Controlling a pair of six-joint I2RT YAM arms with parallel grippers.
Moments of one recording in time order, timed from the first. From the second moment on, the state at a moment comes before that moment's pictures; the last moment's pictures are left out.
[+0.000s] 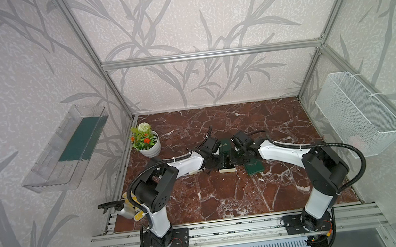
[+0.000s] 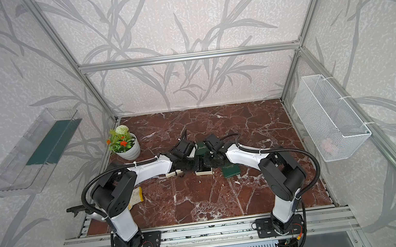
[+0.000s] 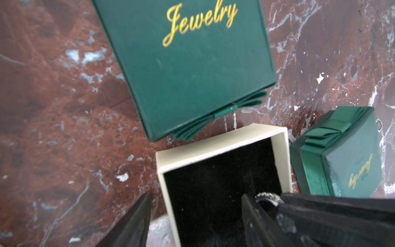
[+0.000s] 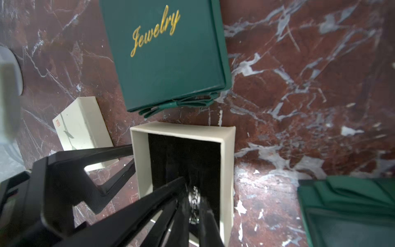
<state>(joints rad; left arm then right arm) -0.66 1.83 1.05 -0.26 0.17 -0.54 0.68 1.75 1.10 -0.42 -0.17 0.87</state>
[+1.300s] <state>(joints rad) -0.66 1.59 1.05 -0.47 0.09 -0.50 0.37 1.67 1.12 -0.72 0.27 0.75</state>
